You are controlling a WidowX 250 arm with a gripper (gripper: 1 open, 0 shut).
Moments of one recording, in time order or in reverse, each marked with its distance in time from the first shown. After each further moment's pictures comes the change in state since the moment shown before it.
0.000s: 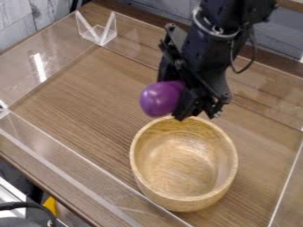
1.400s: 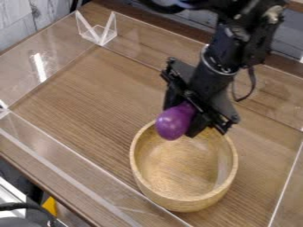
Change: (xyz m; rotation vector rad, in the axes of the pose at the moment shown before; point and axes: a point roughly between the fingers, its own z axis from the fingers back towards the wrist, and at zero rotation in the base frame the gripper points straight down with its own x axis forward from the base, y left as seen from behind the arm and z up) arm 0.025 -0.010 -0.040 0.049 0.025 0.225
